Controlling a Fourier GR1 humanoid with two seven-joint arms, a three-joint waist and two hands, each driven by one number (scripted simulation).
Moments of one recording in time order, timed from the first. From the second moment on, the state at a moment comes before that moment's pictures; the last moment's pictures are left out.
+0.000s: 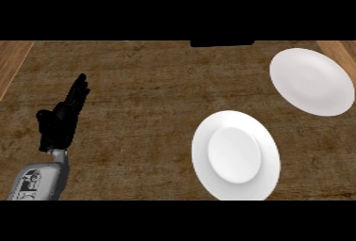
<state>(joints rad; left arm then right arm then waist) -0.21 0.19 0.05 -1.45 -0.09 0.04 0.09 -0.20 -0.78 -0.27 -0.95 0.69 0.05 -0.14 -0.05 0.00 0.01</state>
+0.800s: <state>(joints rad) -0.25 0.17 0.02 -1.43 -0.10 0.02 0.10 -0.44 -0.96 -0.51 -0.52 0.49 0.03 -0.73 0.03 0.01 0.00</state>
